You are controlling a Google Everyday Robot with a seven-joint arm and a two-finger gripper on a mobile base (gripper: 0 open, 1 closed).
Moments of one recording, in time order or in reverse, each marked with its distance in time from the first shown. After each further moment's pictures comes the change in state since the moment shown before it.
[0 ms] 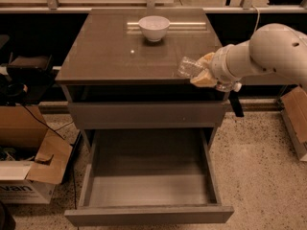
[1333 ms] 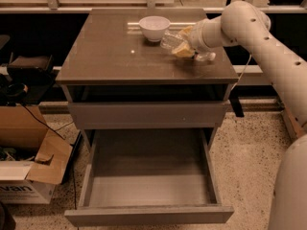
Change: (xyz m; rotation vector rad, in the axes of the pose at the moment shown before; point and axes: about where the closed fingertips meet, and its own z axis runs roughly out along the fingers) arm -0.059 -0.103 0.091 0.060 -0.135 -0.087
